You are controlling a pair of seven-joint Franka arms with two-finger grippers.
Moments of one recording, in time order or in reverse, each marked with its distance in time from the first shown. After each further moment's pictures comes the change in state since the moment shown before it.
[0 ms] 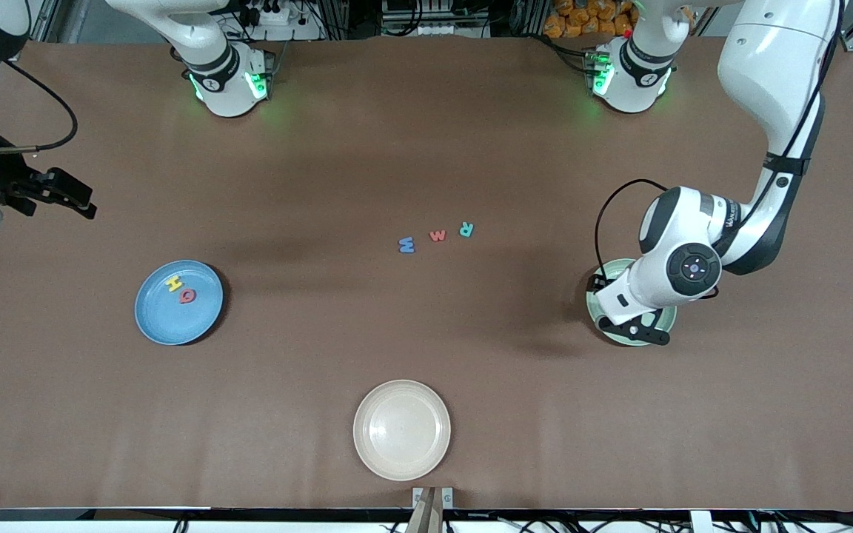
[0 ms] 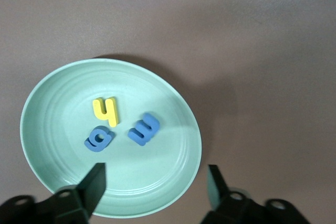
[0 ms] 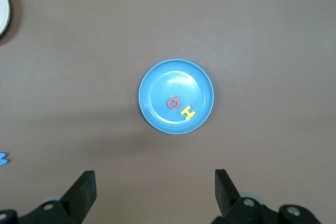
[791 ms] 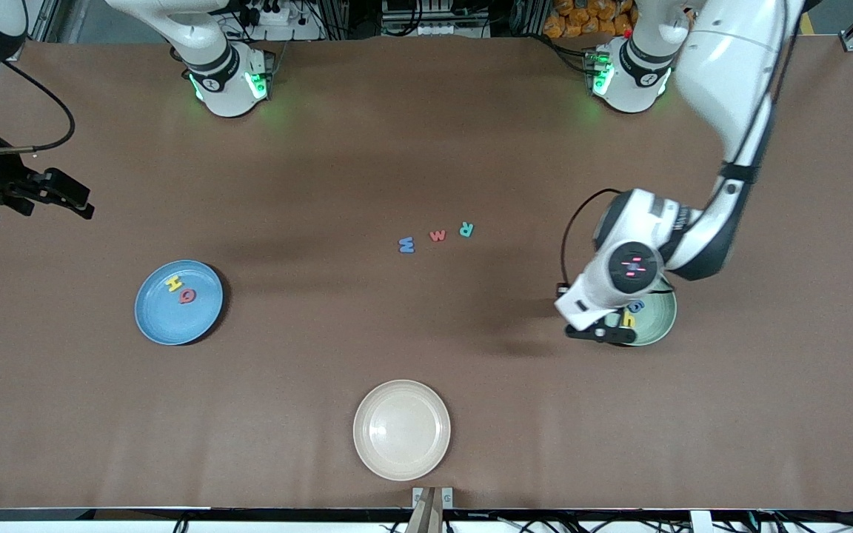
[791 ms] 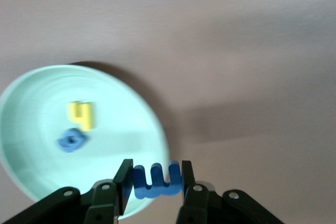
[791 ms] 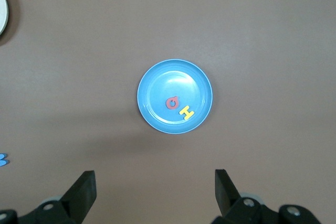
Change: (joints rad) left arm -0.093 0.022 0.054 0.045 0.000 -0.002 -0.155; right arm -0.002 0.000 -0.003 0.000 0.000 0.000 0.001
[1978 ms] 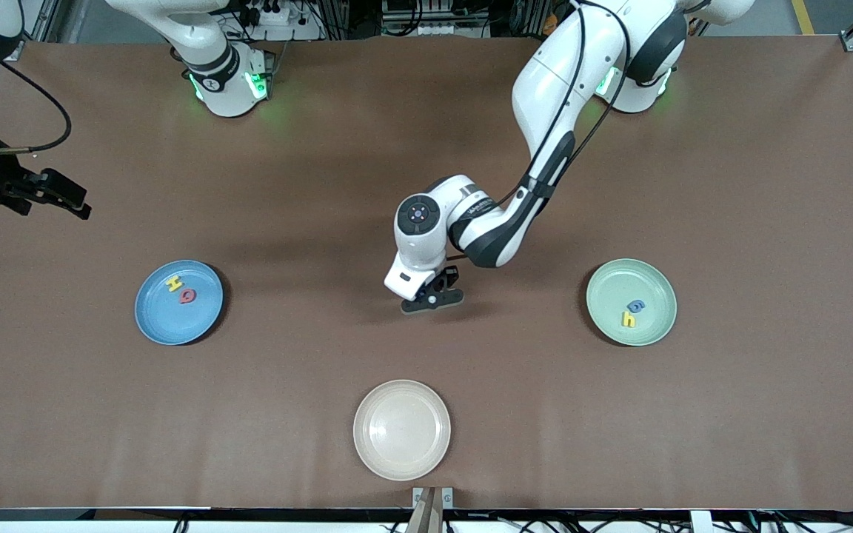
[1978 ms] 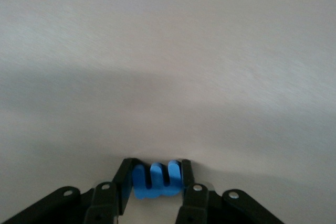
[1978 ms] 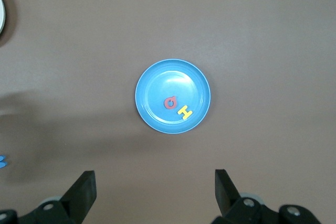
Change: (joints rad) left arm -0.595 0.447 0.119 0.520 0.000 0.116 -0.810; right arm -0.002 0.000 -0.009 -0.001 0.000 0.000 0.003
